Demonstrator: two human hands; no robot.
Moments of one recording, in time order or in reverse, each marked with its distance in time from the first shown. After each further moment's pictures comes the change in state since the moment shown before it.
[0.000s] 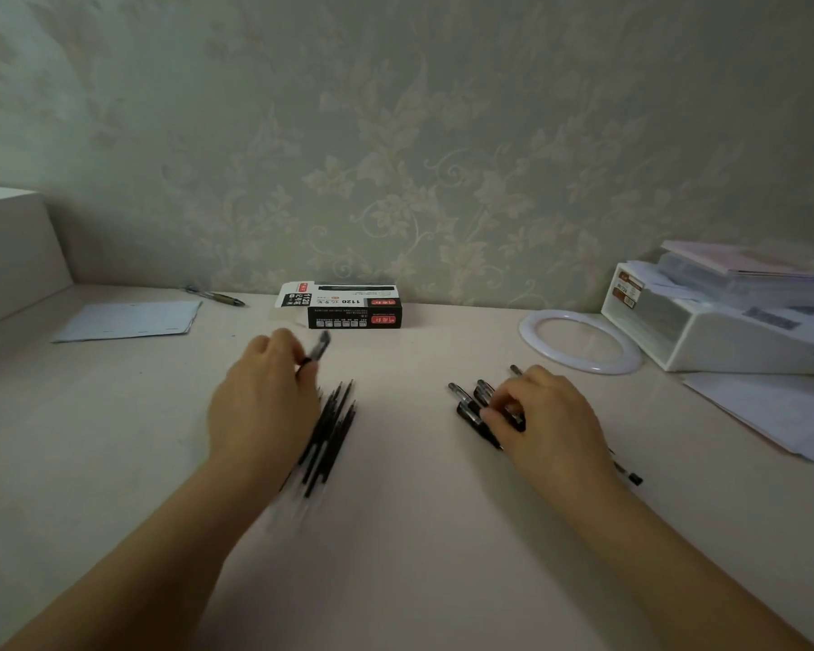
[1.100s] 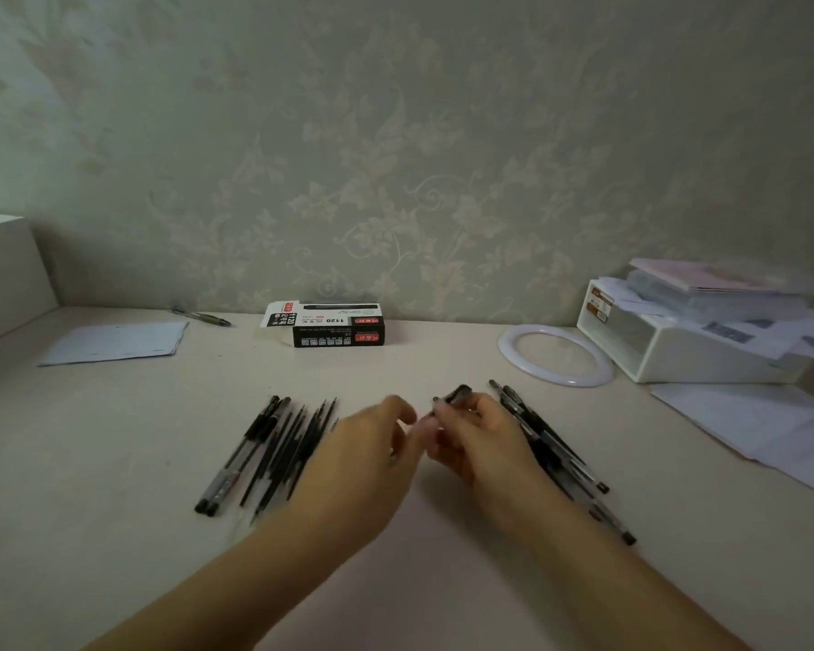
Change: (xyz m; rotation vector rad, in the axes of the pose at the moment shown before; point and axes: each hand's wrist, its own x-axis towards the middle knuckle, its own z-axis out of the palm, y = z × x) left_hand -0.048 0.066 0.006 -0.245 -0.340 0.322; right_hand 0.001 -0.041 0.005 1.413 -0.210 0.649
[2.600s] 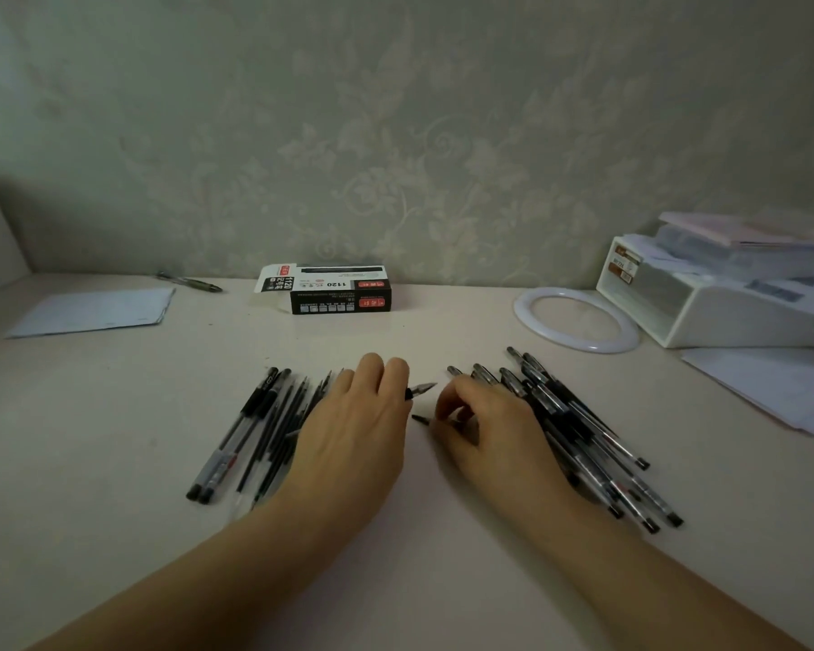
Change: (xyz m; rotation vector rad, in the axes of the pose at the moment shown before) left_hand 0.008 -0.030 0.017 0.400 0.040 0.071; right_hand 0.007 0.028 -0.011 -1.135 0.017 -0.616
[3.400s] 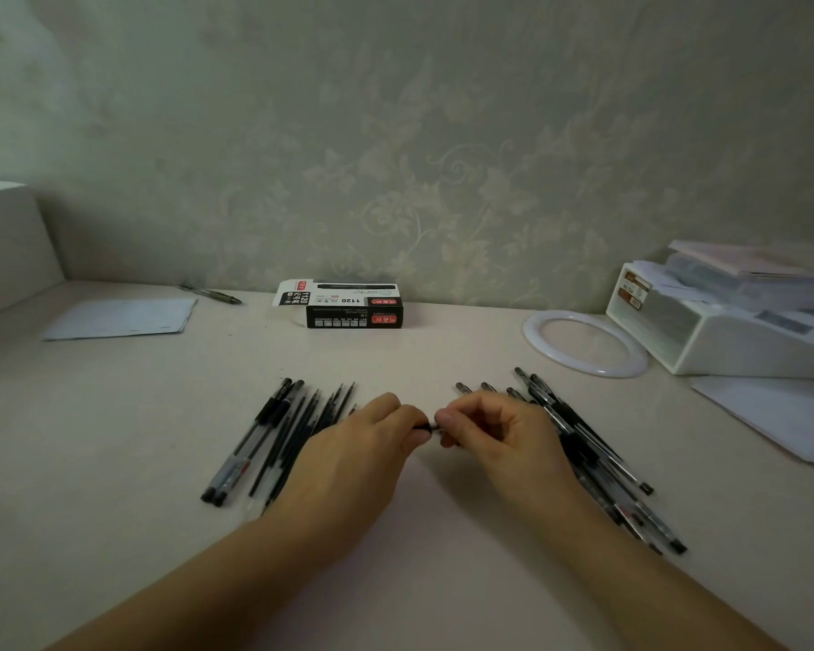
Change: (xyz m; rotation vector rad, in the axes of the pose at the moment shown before) left_hand -0.015 -0.005 -0.016 -0.225 -0.013 0.094; right_hand 0.005 -0.004 -0.012 0.570 -0.057 0.129
